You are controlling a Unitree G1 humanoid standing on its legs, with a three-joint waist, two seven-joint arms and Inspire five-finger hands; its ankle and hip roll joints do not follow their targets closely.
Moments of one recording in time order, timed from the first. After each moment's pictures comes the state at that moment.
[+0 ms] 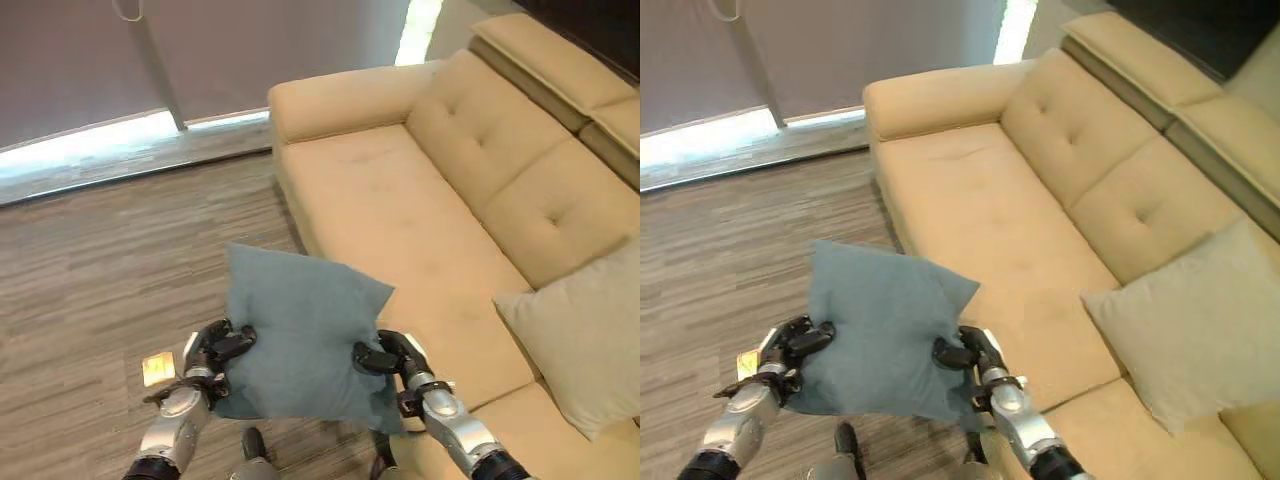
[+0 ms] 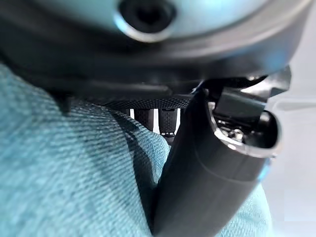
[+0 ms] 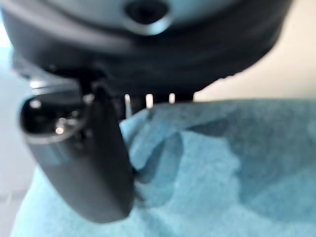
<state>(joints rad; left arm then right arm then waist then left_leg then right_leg) -0.05 0.43 -0.16 0.46 -0.62 -0.01 0.14 -0.12 -0.29 0.46 0.47 0.37 0.04 -0.14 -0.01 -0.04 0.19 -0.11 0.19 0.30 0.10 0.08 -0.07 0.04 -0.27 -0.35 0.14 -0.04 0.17</state>
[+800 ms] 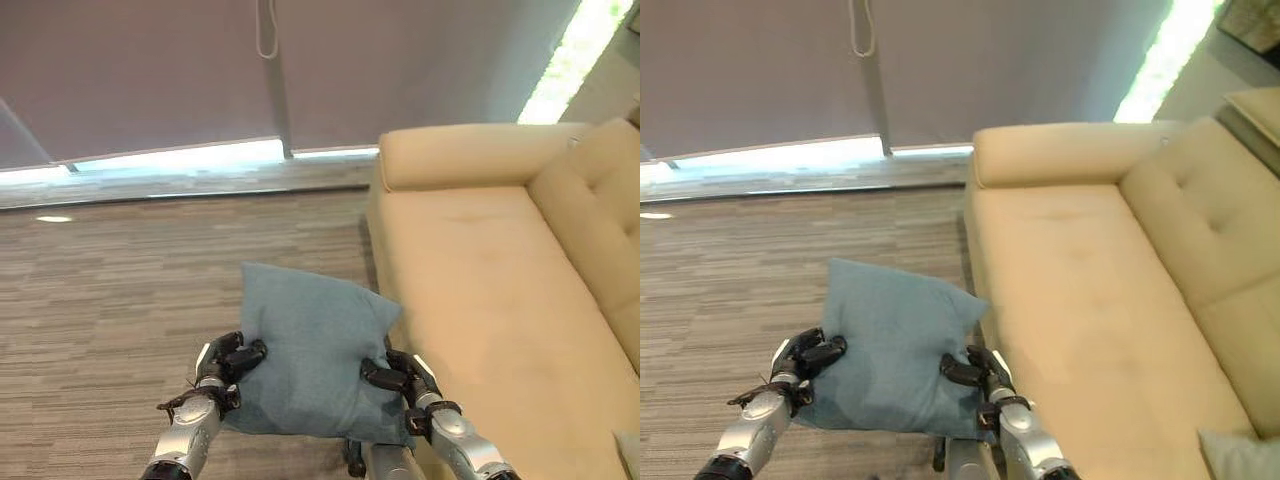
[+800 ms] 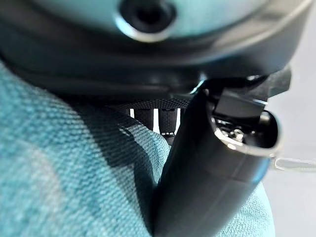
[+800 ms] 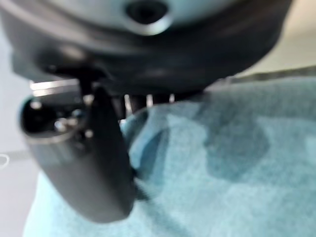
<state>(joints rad) -0.04 0.34 -0.19 0.54 -0.55 0.01 0.16 -0.05 -0.34 0.44 0.47 0.46 0.04 -0.12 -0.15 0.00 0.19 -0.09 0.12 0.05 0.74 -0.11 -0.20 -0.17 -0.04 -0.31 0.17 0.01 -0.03</state>
